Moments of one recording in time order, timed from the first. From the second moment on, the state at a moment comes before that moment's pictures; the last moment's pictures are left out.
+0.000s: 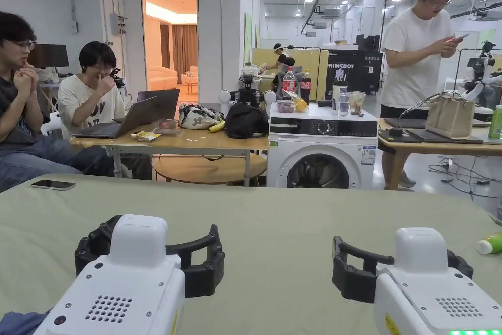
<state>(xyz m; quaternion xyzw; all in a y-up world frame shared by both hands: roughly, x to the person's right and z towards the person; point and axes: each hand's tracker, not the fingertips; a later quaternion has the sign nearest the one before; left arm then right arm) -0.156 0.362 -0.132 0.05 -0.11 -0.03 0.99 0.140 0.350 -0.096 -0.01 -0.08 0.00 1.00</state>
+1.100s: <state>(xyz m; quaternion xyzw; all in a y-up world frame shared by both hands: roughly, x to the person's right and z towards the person) -0.169 0.372 -0.130 0.02 -0.16 -0.02 0.99 0.118 0.350 -0.089 -0.01 -0.04 0.04 1.00</state>
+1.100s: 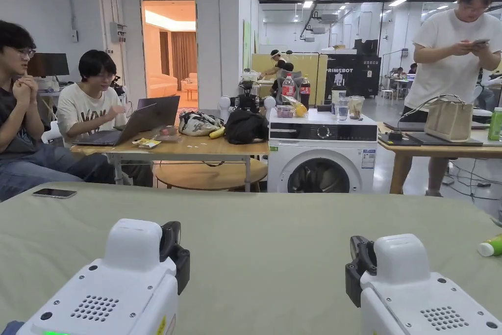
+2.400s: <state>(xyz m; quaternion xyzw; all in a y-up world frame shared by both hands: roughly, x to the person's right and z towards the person) -0.381 0.243 -0.249 -0.36 -0.06 0.00 0.93 0.026 0.300 -0.120 -0.09 0.12 -0.01 0.99</state>
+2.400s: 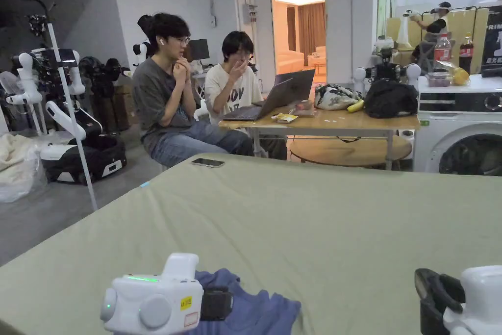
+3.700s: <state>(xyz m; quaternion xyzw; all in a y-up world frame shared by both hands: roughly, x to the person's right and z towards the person) -0.287 0.545 -0.359 -0.12 -0.08 -0.06 0.99 0.141 0.295 -0.071 -0.11 0.06 -0.08 0.99</state>
